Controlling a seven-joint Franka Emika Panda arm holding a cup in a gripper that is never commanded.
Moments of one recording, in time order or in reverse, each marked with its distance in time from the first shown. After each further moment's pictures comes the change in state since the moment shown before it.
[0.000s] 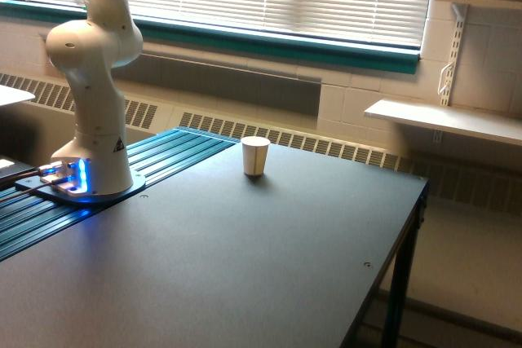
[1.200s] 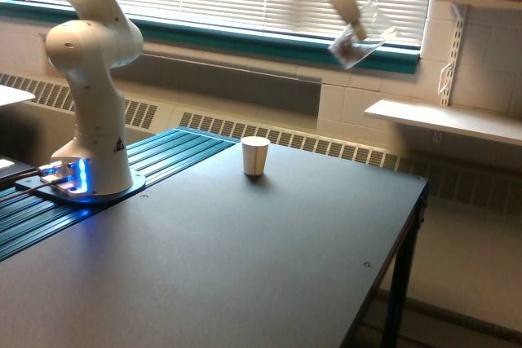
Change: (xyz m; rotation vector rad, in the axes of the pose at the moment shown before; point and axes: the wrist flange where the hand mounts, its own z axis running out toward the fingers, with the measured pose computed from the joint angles) arm -0.104 0.079 -0.087 -0.487 -0.566 -0.074
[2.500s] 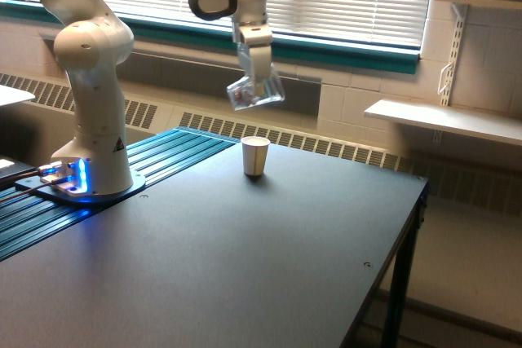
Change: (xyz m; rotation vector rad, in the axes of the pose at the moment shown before) arm -0.244 0.075 0.020 -0.265 -0.382 -0.379
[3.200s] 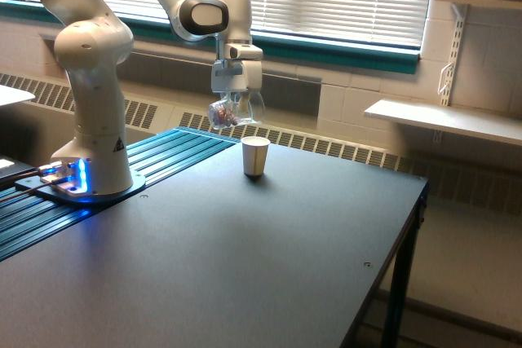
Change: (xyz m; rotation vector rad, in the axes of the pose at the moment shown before) arm -0.038 0.008 0.045 -0.238 0.049 -0.303
